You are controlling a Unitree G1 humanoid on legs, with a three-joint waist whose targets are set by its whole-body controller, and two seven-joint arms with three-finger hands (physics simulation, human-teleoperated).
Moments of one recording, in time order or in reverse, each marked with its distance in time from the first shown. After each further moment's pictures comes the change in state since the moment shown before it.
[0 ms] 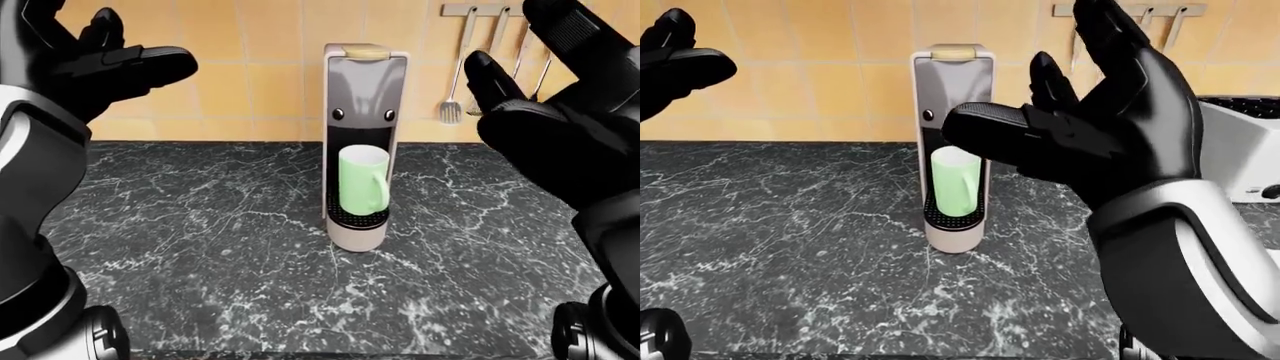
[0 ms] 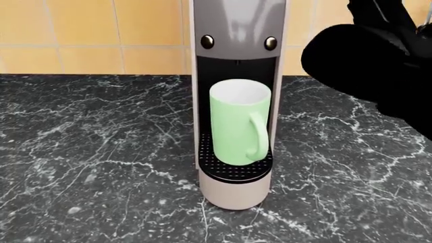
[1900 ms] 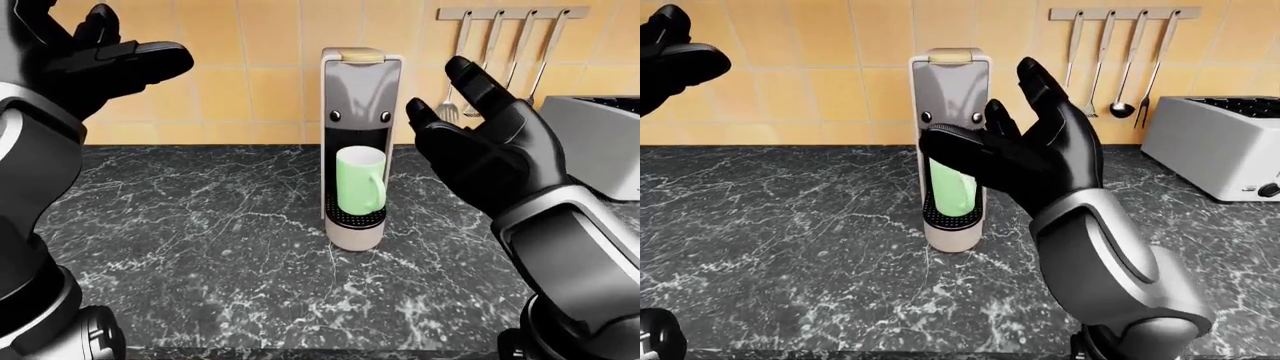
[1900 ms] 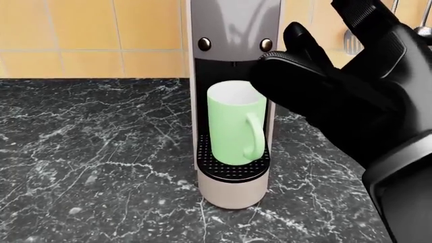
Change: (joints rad) left arm -0.003 0.017 -0.002 0.007 -0.022 -0.013 0.014; right arm 0.122 0.266 0.102 0.058 -0.174 -0.004 0.099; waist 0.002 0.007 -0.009
